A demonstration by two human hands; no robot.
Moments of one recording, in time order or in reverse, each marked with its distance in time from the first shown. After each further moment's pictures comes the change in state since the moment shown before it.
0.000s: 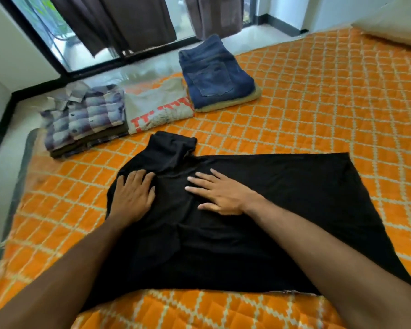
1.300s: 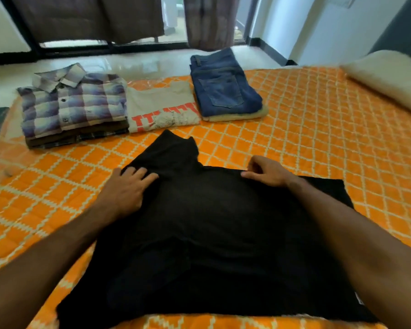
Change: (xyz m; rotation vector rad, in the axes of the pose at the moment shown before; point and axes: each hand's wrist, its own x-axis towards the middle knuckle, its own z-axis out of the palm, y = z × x) left_hand 0.029 -0.048 -0.010 0.107 0.007 0.265; right_hand -0.016 0.111 -0.052 0.386 0.073 0.645
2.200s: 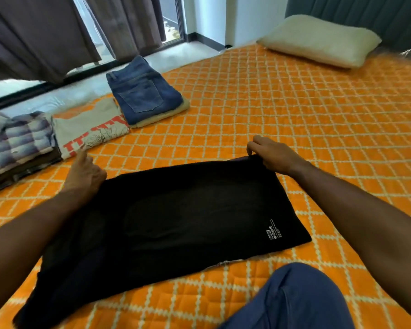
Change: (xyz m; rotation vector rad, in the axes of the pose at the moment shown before) left_hand 0.058 0.086 -0.130 0.759 -0.147 0.025; right_hand -0.193 0.139 -0.075 -0.440 0.303 -0.111
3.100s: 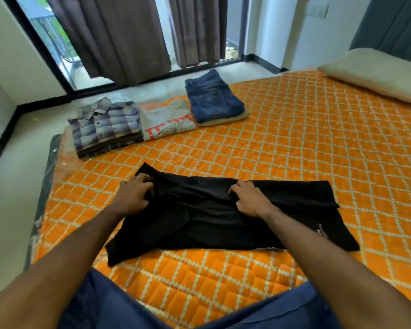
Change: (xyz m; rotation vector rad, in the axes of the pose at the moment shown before) left_hand -0.143 0.022 0.112 -1.053 -0.015 -0.101; right_hand 0.018 -0.258 0.027 0.325 -0.316 0.076
